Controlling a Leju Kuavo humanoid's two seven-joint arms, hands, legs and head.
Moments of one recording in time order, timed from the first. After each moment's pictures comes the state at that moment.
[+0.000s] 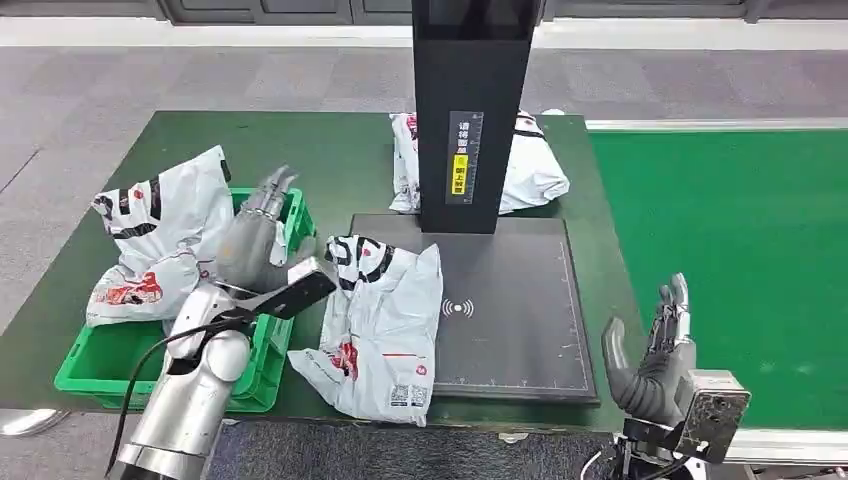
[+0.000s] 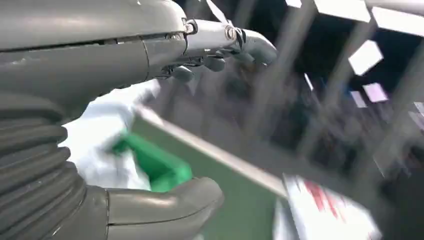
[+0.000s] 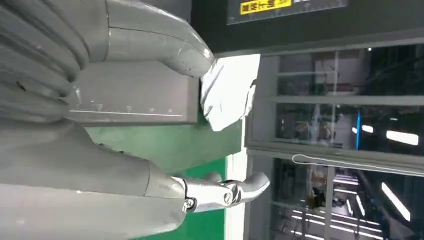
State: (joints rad) left arm -0.35 -0.03 -0.19 -1.27 -0.98 0.26 -0.34; right arm 0.23 0.13 0.07 -1.78 0.15 -0.27 -0.35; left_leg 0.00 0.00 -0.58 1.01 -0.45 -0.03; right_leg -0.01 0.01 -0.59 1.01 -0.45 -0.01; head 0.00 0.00
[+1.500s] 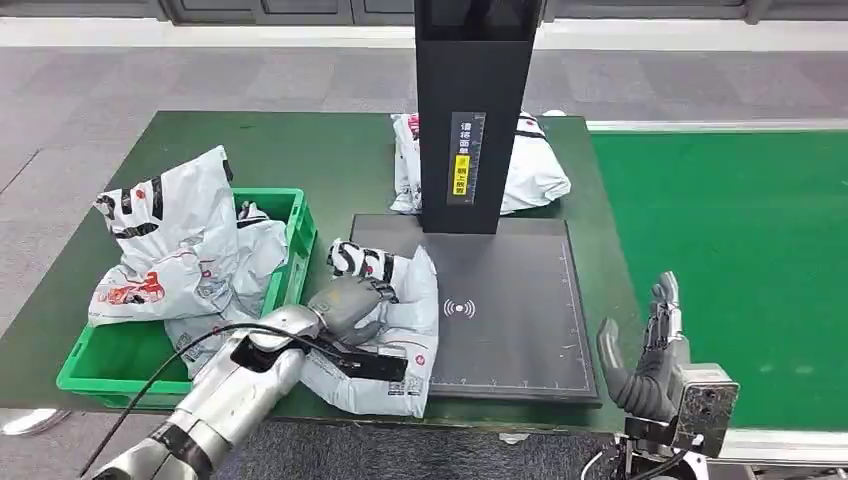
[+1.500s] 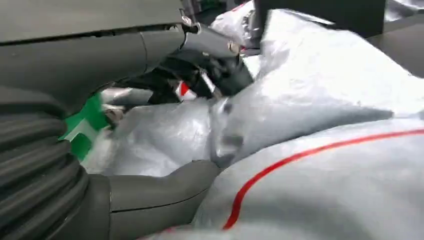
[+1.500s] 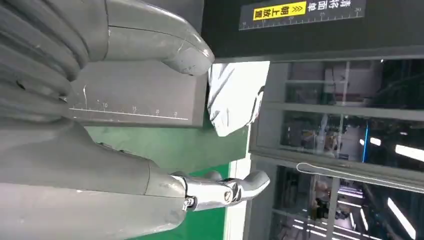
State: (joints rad) left arm -0.53 0.00 -0.61 -0.85 -1.18 -0.14 -0.40; right arm 0.21 0.13 0.04 -1.77 0.18 -0.22 -0.33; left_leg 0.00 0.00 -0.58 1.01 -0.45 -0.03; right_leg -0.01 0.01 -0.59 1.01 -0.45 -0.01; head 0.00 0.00
